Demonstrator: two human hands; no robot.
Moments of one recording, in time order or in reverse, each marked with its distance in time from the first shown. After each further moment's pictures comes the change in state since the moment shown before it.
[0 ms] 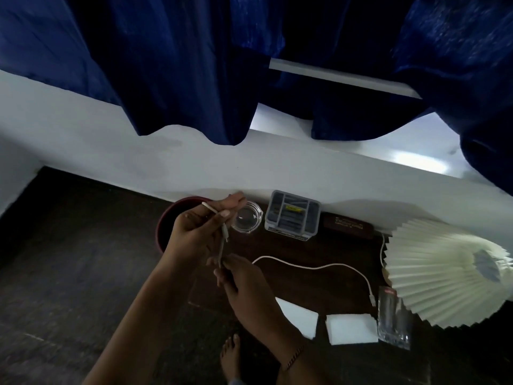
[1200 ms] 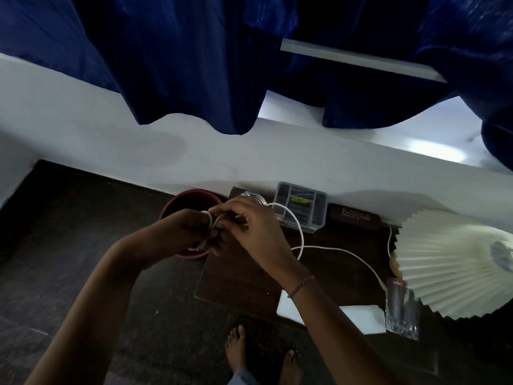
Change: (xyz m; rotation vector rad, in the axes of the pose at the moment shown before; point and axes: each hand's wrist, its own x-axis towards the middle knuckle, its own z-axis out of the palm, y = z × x) left_hand 0.003 0.041 -0.042 0.738 -0.281 -0.426; right_hand 0.067 -0.005 -0.025 0.067 0.078 -0.133
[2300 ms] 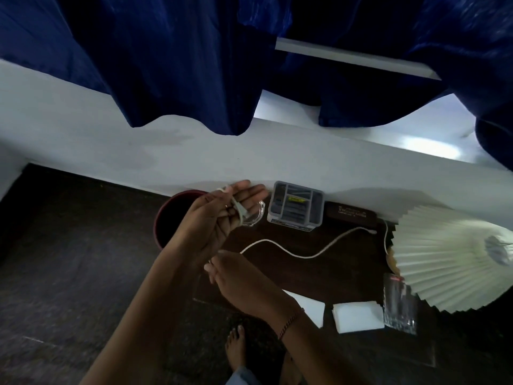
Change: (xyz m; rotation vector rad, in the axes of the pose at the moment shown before) left_hand 0.036 0.021 0.046 -1.002 -0.007 0.241; right_hand -0.036 -0.003 0.035 -0.213 -0.423 0.218
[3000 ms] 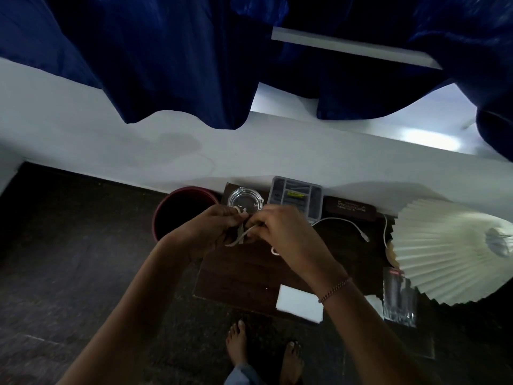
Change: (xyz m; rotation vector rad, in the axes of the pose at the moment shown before) left_hand 0.014 -0.010 -0.024 0.505 -0.075 -0.333; right_hand -0.003 0.018 -0.076 -0.266 0.238 0.028
